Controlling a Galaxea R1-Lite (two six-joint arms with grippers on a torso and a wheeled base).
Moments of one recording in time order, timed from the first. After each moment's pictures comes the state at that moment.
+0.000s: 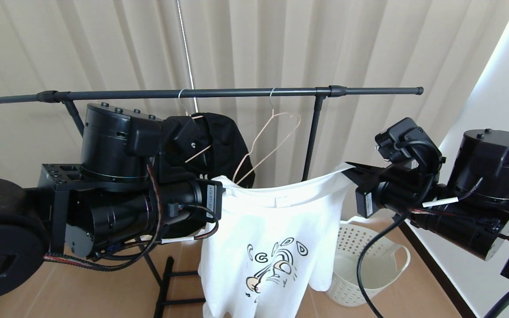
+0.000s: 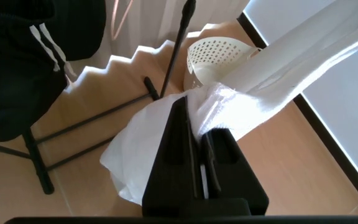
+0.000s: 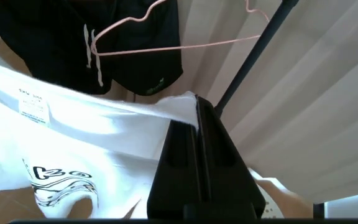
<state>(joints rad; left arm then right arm) -0.68 1.60 -0.96 -0.19 0.14 -0.22 0.55 1.61 -0.68 -0.76 -0.11 -0.21</state>
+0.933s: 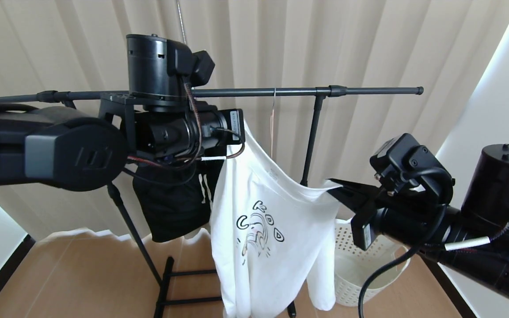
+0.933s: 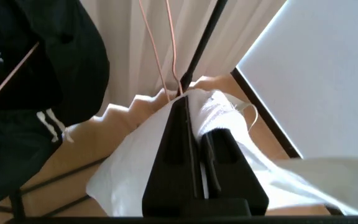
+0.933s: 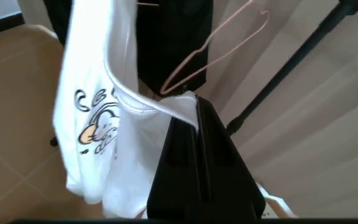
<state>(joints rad) -0.60 1.83 -1.42 -0.18 0.10 -0.21 0.74 1.53 -0.62 -0.74 -0.11 -0.25</state>
